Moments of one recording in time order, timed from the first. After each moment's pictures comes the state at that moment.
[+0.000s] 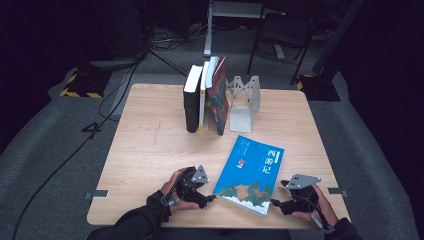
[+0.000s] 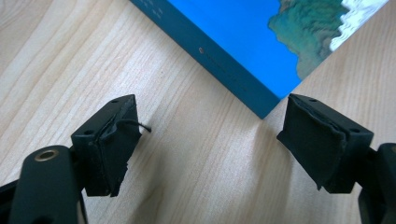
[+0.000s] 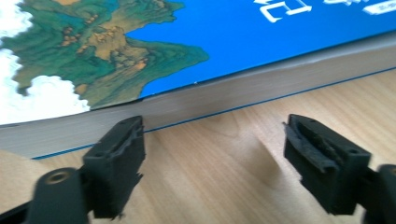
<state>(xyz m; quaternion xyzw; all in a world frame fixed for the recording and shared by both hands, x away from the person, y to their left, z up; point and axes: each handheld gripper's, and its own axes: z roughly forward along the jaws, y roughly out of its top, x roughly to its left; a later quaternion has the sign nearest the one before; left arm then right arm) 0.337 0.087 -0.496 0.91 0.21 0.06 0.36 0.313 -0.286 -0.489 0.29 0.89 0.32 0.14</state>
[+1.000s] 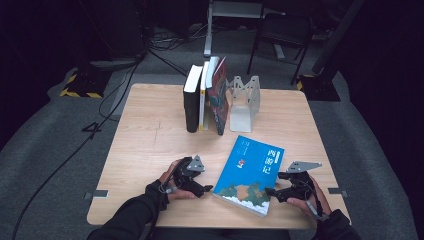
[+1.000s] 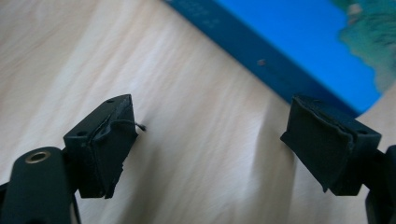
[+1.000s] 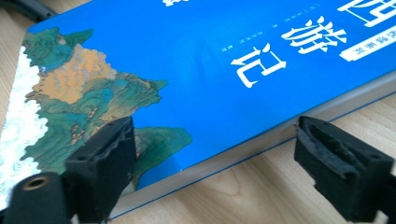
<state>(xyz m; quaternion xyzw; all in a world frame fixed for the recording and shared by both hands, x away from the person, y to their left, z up) 0.369 0.092 -0.502 0.91 0.20 0.05 0.37 0.343 -0.279 -0.478 0.37 0.85 0.37 0.07</state>
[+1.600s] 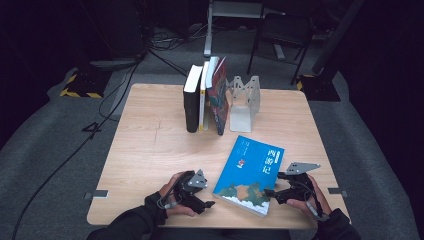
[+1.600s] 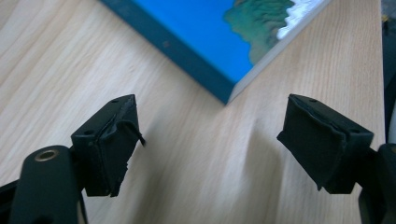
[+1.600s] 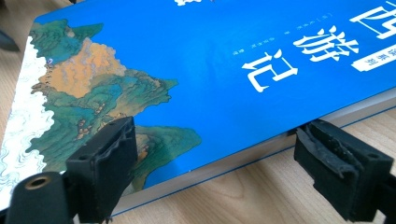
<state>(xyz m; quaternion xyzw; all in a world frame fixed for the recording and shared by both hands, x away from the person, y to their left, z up) 0.326 0.081 -0.497 0.92 0.17 0.04 0.36 0.339 -0.276 -0.476 0.34 0.86 0.37 0.08</state>
